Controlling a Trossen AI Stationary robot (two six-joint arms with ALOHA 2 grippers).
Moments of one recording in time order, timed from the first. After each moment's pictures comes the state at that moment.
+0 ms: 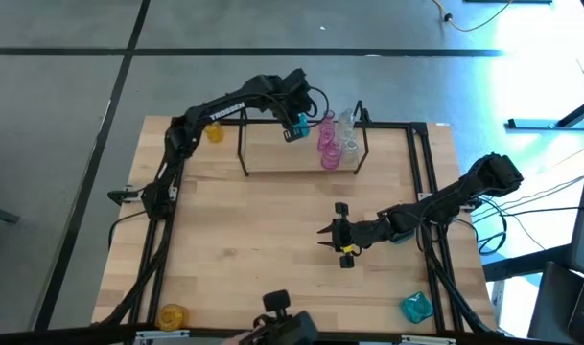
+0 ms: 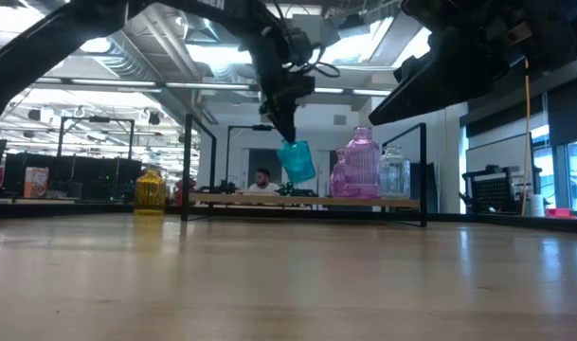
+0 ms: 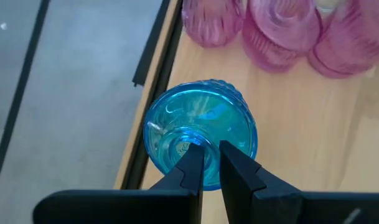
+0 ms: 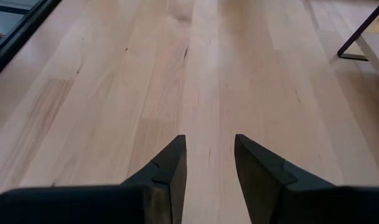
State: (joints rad) left arm 0.56 2.18 2.17 -1.09 -0.07 0.28; right arm 0.40 1.45 0.71 0.13 0.29 0.10
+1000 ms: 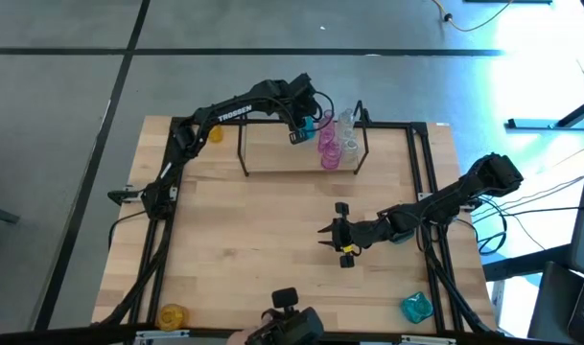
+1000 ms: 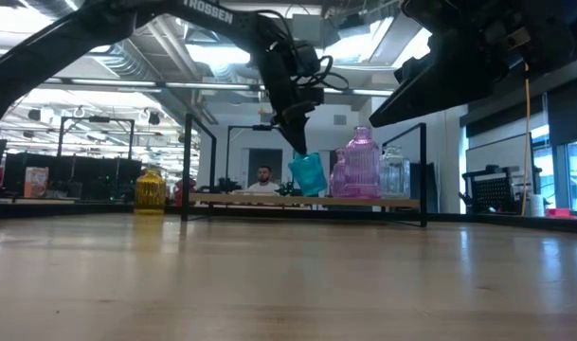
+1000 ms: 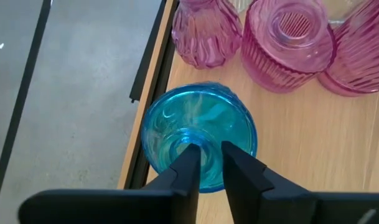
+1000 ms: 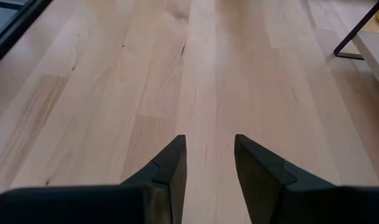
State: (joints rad) left arm 0.55 2.24 2.17 -0.99 -0.05 0.32; right arm 0.40 1.45 0.71 0.12 0.30 0.09
